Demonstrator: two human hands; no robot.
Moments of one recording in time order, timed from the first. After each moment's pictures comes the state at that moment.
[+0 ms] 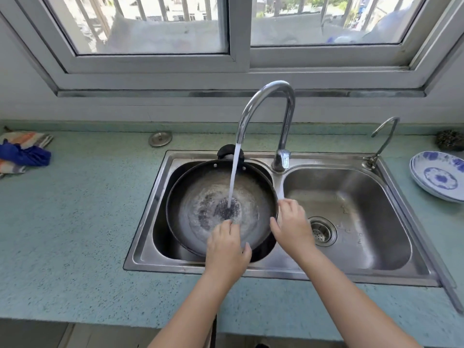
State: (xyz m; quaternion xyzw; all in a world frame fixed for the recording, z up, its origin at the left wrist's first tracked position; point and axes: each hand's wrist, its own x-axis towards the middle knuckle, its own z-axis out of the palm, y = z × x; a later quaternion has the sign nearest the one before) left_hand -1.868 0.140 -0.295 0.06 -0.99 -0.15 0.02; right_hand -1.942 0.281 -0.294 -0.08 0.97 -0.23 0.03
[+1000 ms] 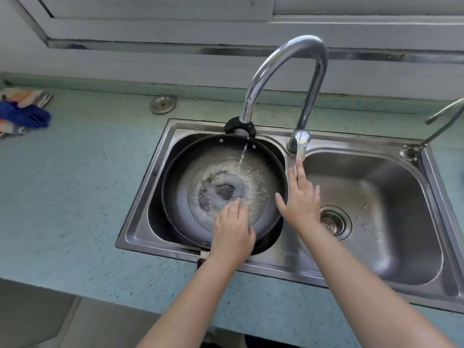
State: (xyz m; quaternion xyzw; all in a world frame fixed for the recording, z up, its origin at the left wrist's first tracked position) left_hand -1.906 0.155 -0.328 0.07 -0.99 -0.14 0.02; right_hand -2.015 0.286 -0.341 -0.11 0.99 -0.10 0.08
